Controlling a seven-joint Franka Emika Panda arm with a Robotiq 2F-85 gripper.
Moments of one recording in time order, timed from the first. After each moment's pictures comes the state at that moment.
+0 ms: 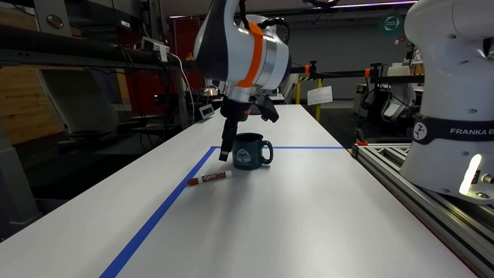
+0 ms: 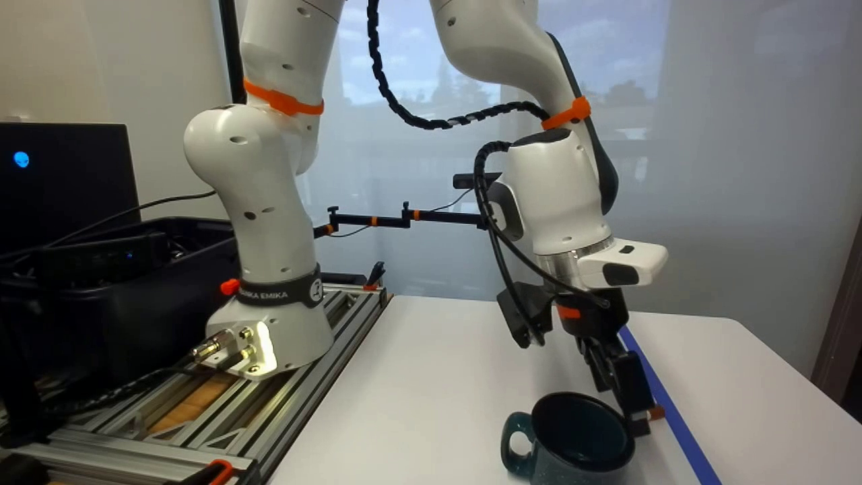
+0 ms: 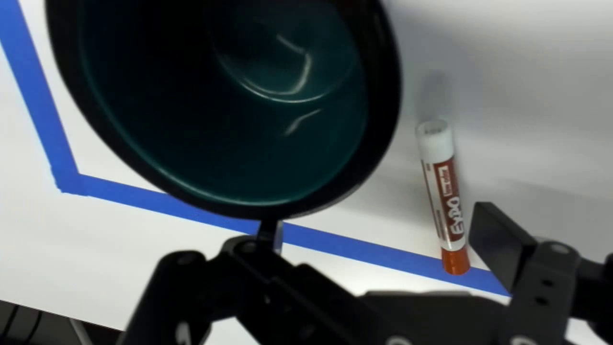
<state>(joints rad) 0.22 0.35 -0.17 -2.49 1.19 3.24 -1.32</state>
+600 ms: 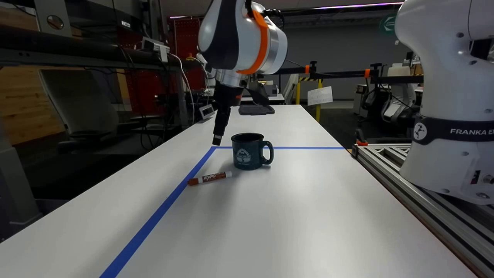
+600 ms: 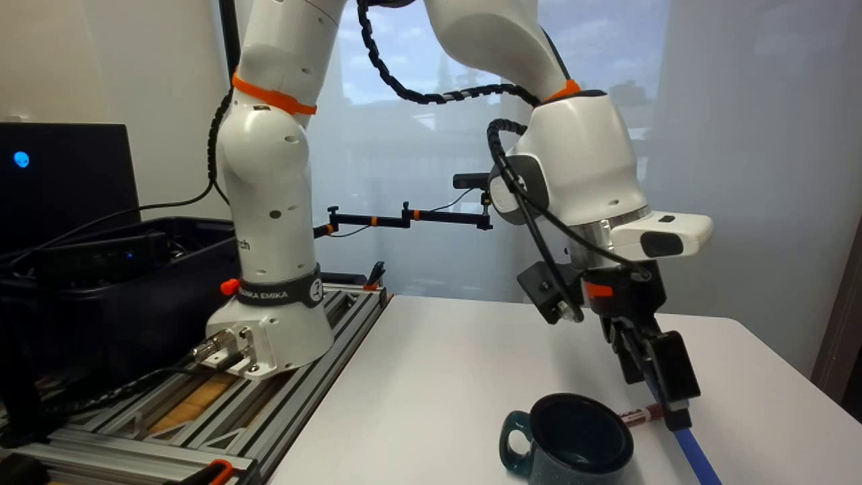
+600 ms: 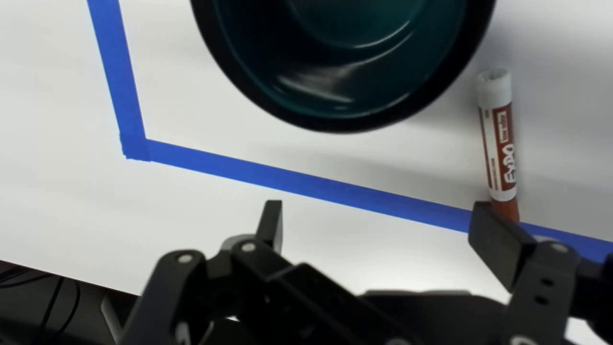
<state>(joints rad) 0.66 0.34 -0.71 -2.49 0.88 3.07 -1.01</state>
